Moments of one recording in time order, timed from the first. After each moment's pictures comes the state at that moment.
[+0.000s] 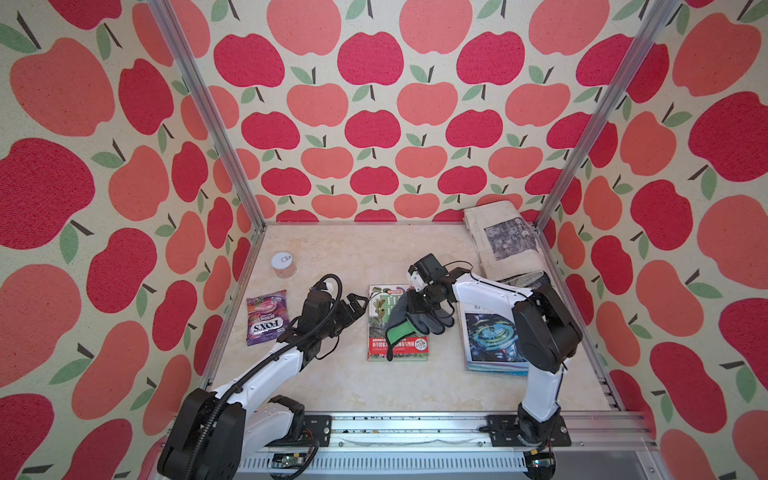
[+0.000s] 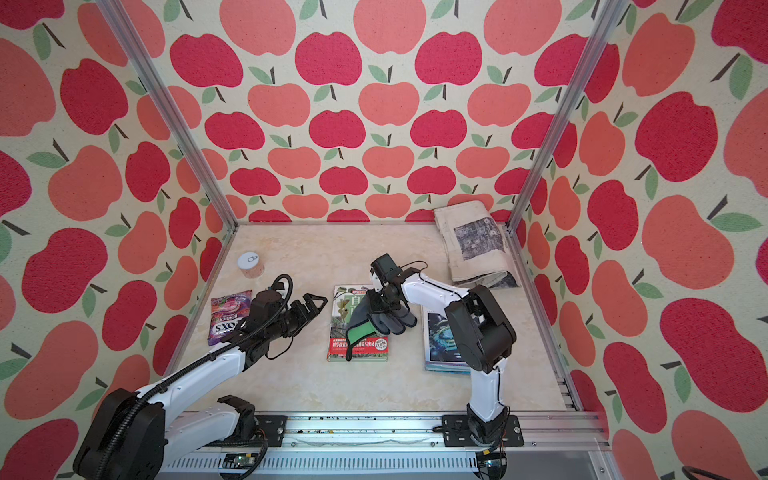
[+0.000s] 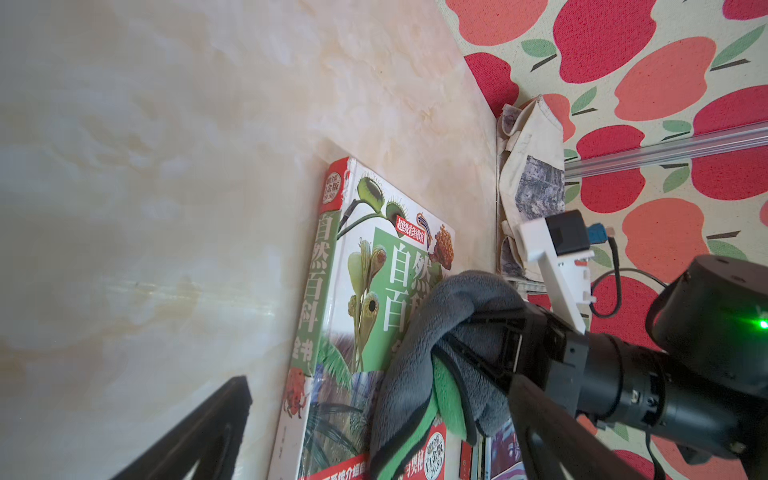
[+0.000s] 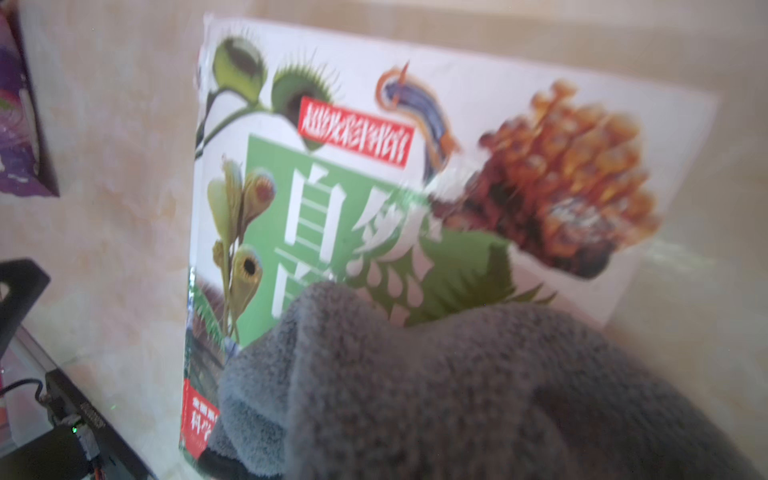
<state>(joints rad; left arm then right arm) -0.37 1.10 0.46 0.06 0.25 -0.98 0.69 1.94 1.36 -0.55 -0.27 0.42</state>
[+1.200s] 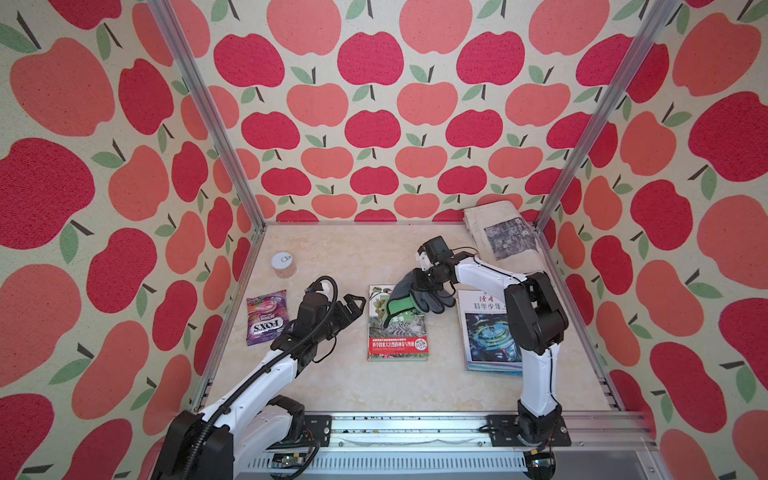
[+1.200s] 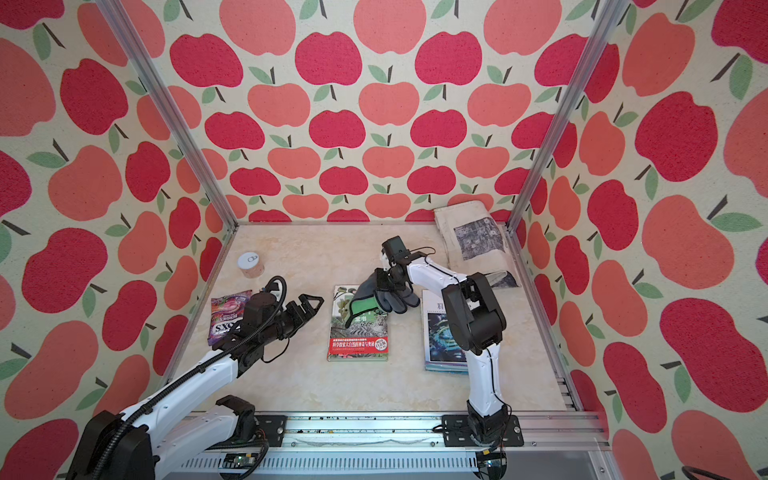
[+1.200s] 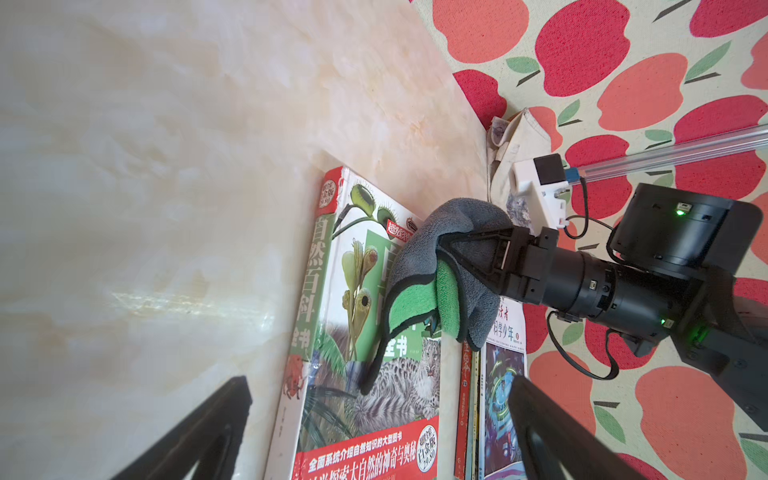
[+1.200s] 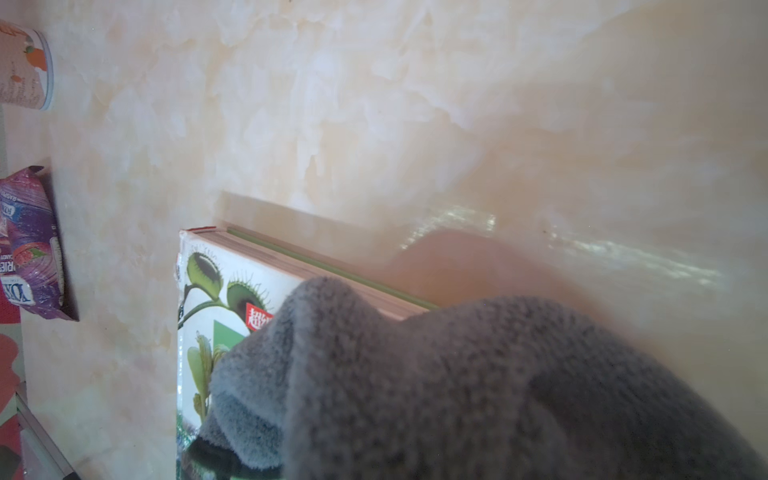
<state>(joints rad) -0.39 1.01 0.46 -0.01 0.22 -0.98 0.58 2.02 1.46 -0.52 -0.28 0.43</state>
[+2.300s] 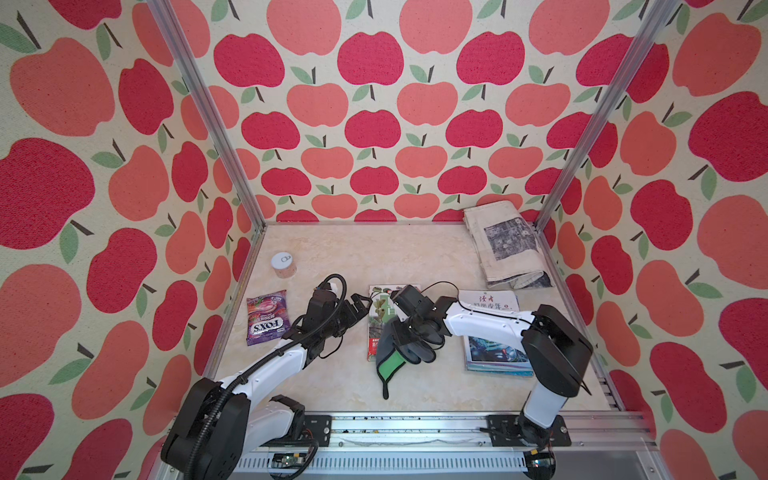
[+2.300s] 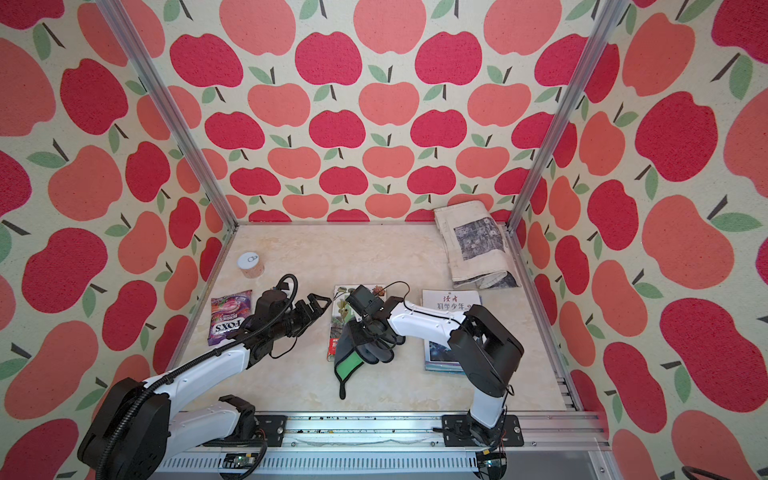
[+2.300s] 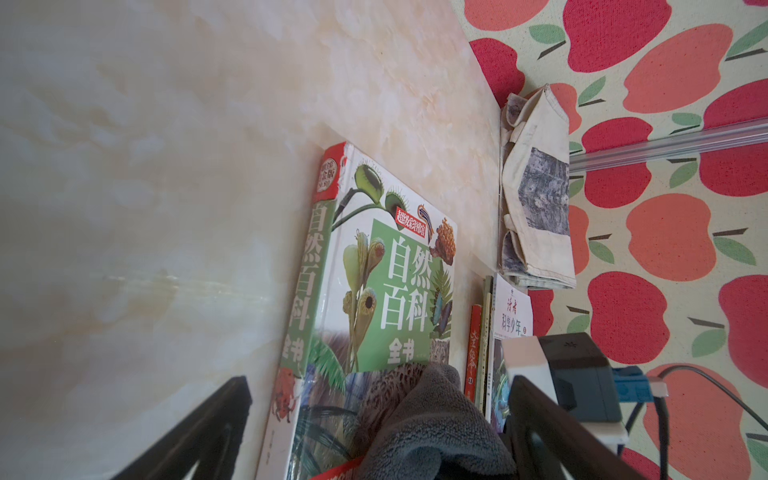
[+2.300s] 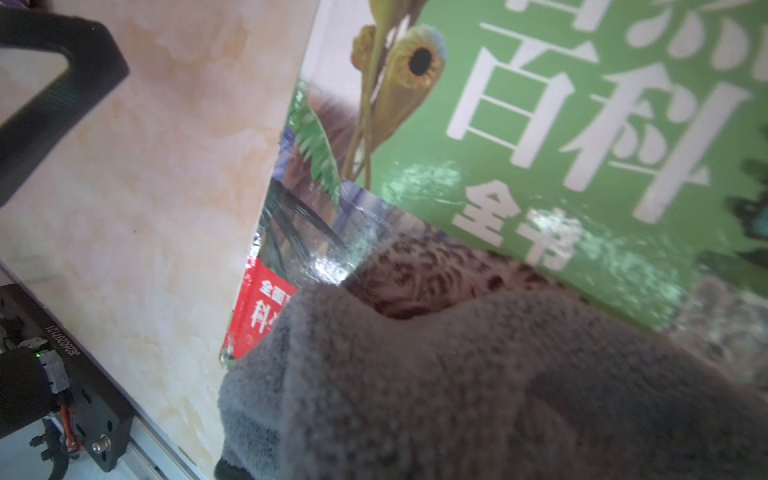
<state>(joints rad) -0.39 1.16 0.46 0.10 0.25 -1.01 1.02 1.80 1.17 -0.45 -0.16 0.53</state>
